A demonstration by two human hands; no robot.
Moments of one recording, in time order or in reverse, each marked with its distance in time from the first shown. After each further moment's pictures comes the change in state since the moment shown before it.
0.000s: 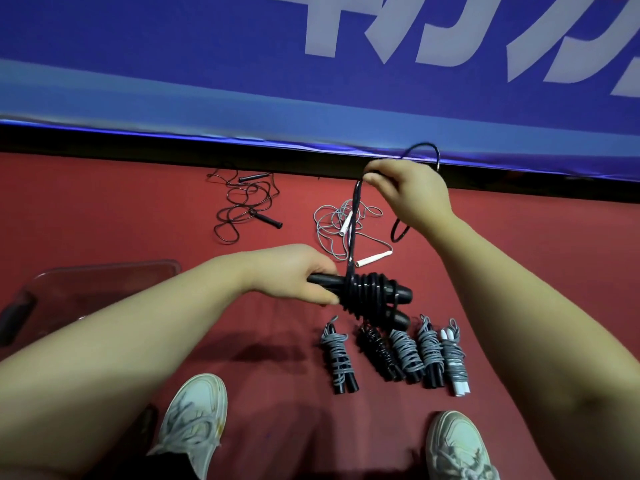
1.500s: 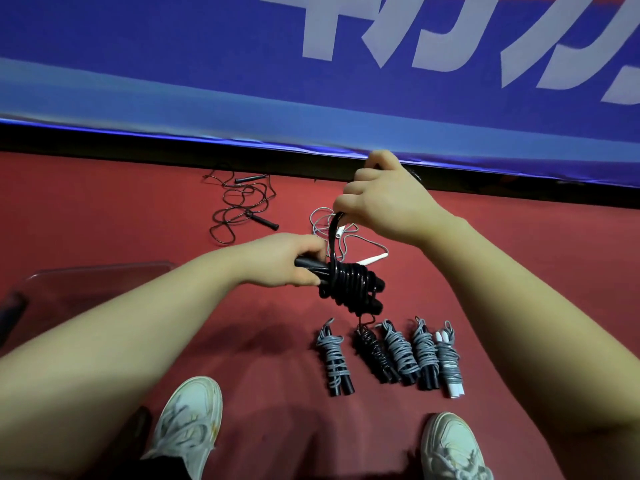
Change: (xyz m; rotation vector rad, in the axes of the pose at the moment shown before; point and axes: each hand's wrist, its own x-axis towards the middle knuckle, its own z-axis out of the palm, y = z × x) left_hand -0.001 -0.013 -0.008 -0.087 0.130 -0.114; right_hand 0.001 -0.026 -0.007 -0.488 -0.090 -0.748
